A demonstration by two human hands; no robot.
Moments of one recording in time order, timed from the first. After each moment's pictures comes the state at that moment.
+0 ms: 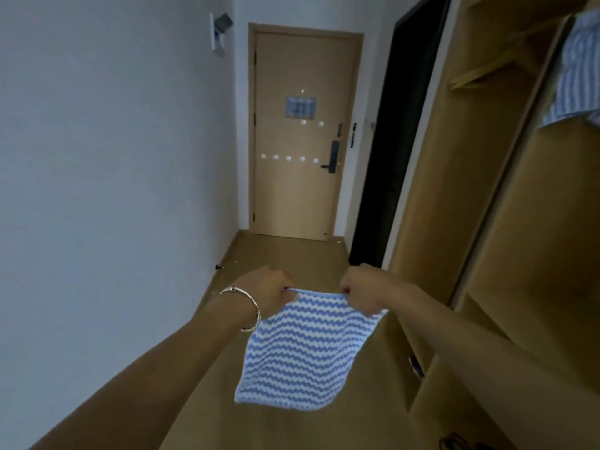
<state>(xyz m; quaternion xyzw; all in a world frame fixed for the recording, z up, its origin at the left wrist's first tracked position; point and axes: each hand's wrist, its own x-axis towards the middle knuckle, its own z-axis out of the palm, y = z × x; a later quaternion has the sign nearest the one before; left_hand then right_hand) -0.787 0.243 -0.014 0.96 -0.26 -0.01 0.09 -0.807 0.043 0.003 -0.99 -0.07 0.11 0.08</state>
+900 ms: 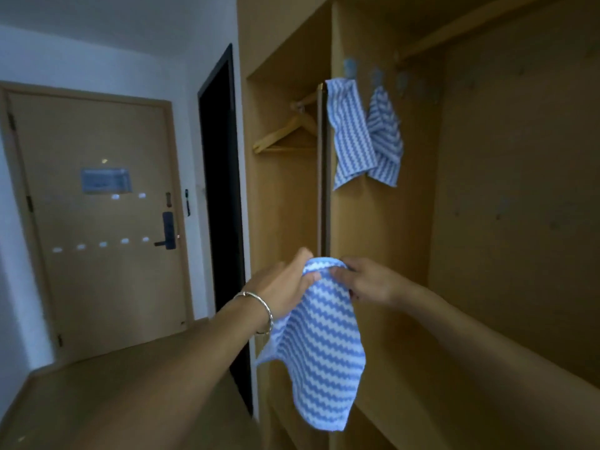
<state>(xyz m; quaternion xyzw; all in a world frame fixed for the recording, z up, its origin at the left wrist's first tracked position) -0.600 -0.196 0.105 0.81 -0.53 0.15 0.19 -0.705 -0.347 0.103 -0.92 0.11 -0.19 0.34</state>
